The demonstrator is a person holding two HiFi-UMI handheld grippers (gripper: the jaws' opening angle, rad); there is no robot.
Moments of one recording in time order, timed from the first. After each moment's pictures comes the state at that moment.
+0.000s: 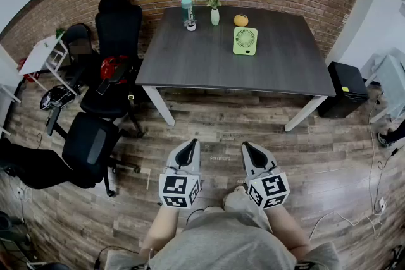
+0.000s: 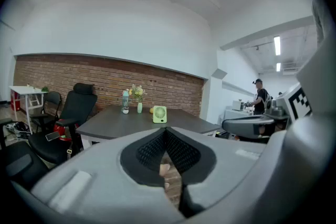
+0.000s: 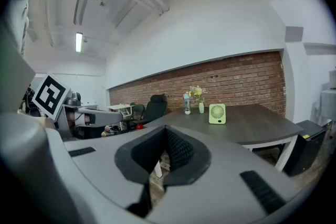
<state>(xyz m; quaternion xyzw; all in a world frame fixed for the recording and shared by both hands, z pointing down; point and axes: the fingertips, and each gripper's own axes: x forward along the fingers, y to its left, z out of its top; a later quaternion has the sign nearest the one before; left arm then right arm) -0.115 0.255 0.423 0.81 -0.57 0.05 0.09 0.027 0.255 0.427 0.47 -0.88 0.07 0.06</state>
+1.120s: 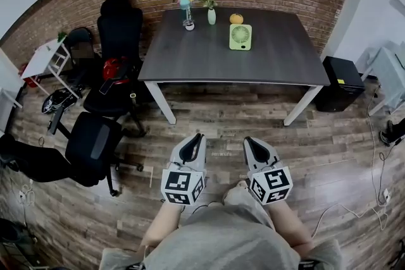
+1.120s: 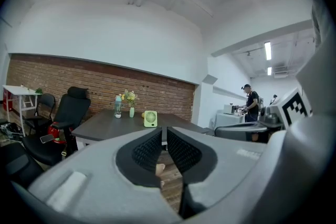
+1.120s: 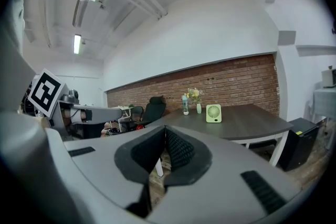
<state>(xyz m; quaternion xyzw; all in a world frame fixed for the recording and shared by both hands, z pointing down) -0.099 0.323 0.399 0.84 -0.54 0.03 0.07 0.030 0.324 0.420 0.49 -0.87 0.08 0.04</state>
